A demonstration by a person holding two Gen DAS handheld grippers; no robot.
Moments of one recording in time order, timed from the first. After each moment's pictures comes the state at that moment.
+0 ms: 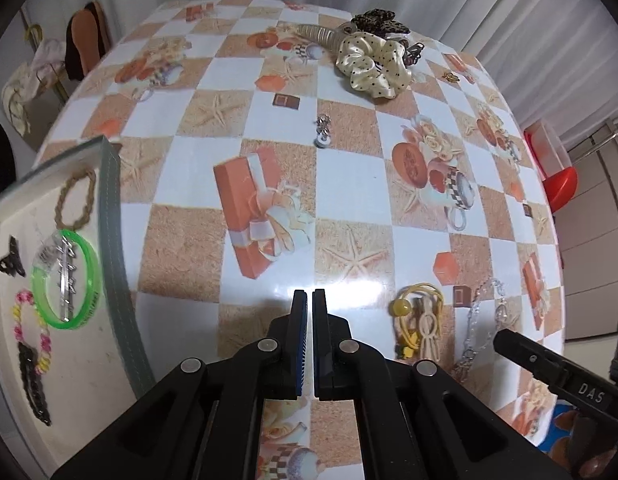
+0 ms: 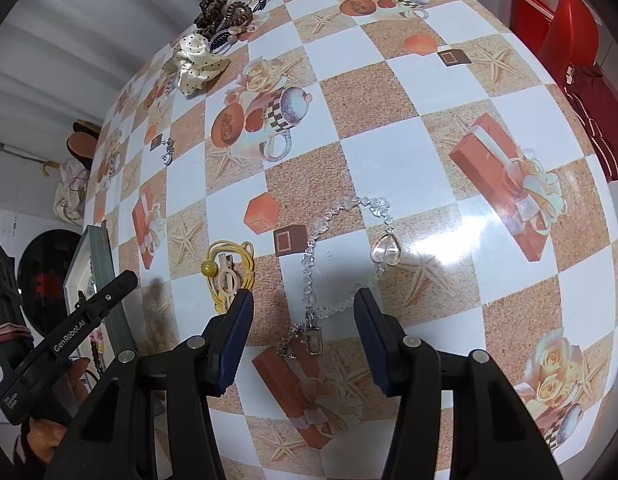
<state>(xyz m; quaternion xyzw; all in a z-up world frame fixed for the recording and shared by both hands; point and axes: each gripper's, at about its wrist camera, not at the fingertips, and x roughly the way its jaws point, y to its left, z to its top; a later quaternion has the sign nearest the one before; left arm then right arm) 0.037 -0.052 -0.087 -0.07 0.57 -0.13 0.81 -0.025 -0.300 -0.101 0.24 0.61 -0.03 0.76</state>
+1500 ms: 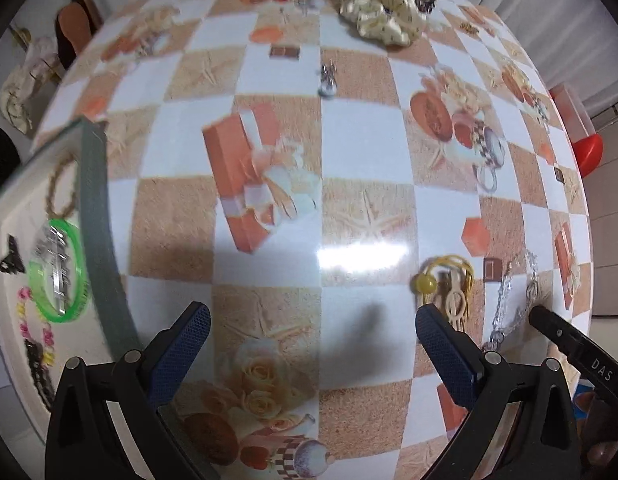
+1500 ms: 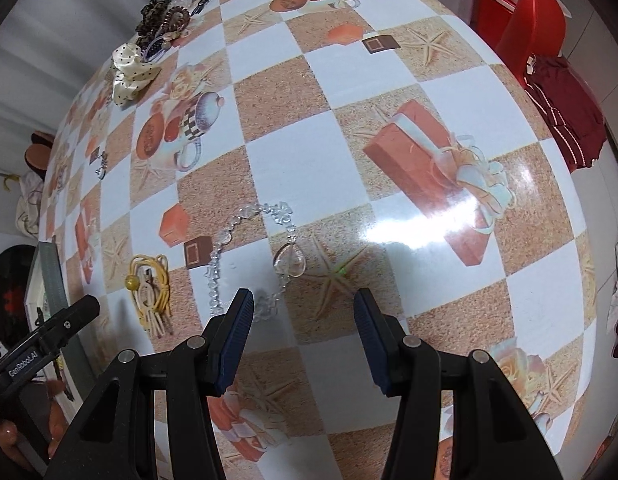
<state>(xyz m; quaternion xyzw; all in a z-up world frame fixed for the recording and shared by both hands) 0.110 -0.135 -0.326 -0.02 0.64 -0.11 0.76 -0.030 -0.332 -0.120 0.21 0.62 -0.10 0.75</state>
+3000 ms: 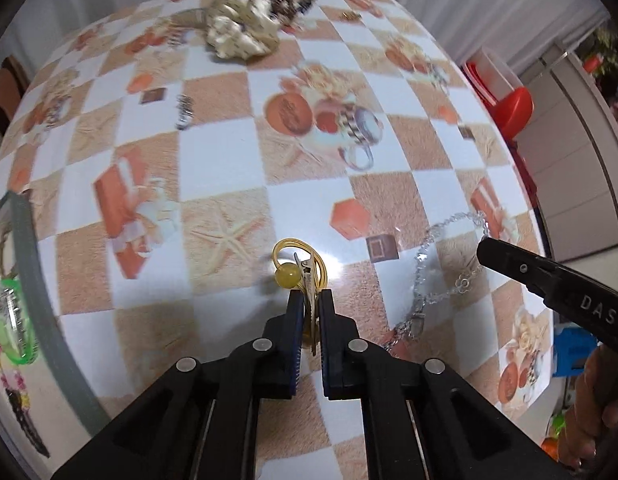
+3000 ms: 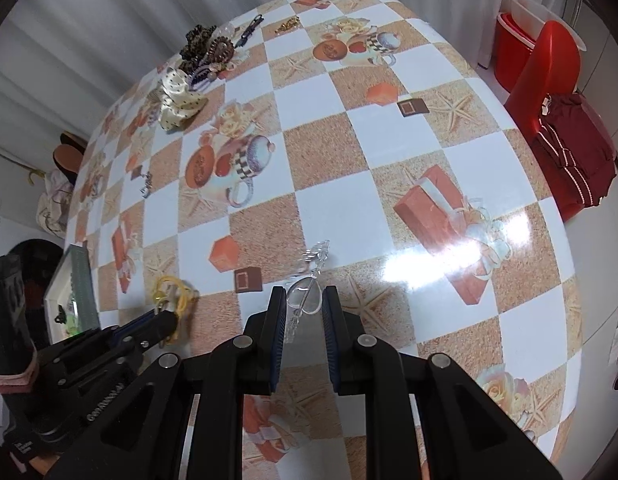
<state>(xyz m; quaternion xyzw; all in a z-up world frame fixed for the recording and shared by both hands) 0.039 -0.151 -0.203 0.02 0.60 -0.24 0.76 -0.022 -0.321 -0.077 0.20 0.58 -0.07 0.79</state>
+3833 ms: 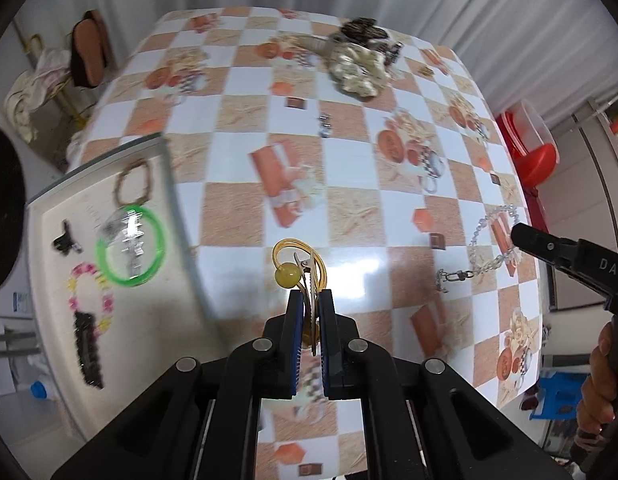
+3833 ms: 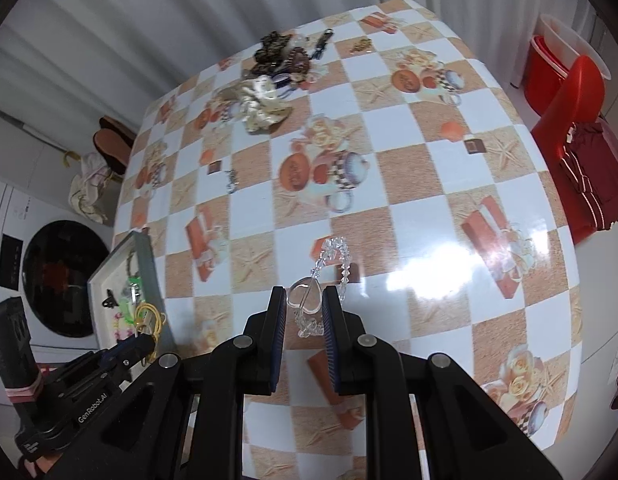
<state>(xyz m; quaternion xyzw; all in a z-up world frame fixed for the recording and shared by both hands) 0.028 0.032 0.008 -0.04 0.59 -0.15 0.79 -0.010 -0.256 -0.014 0.19 0.58 -0.01 0.79</state>
